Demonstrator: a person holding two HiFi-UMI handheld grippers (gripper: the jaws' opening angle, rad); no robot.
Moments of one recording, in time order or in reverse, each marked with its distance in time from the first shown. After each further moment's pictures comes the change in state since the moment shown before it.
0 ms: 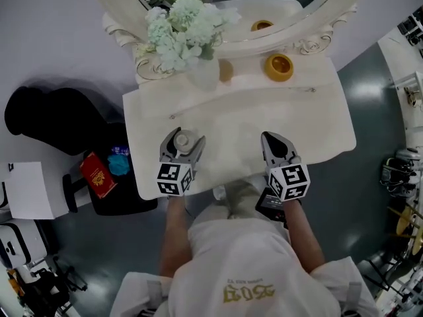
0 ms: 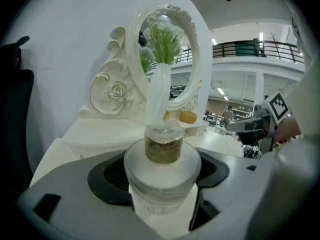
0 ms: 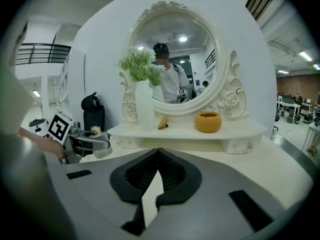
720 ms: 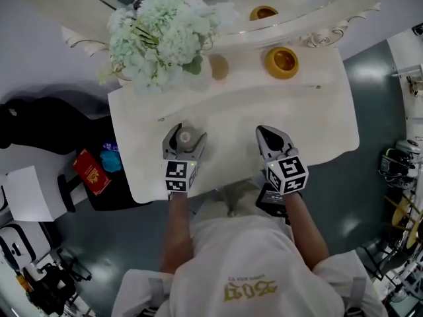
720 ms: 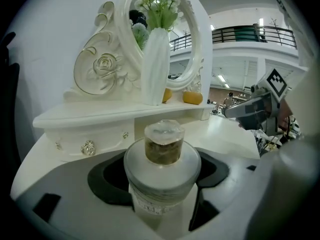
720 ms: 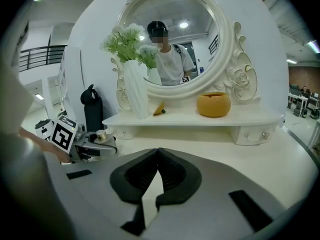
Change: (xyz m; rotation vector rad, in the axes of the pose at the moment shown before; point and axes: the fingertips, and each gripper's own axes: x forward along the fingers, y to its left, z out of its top) left arm 0.057 0.002 -0.048 0.073 0.112 0.024; right arm 0.047 -0.023 -0.034 0.031 0.133 0.071
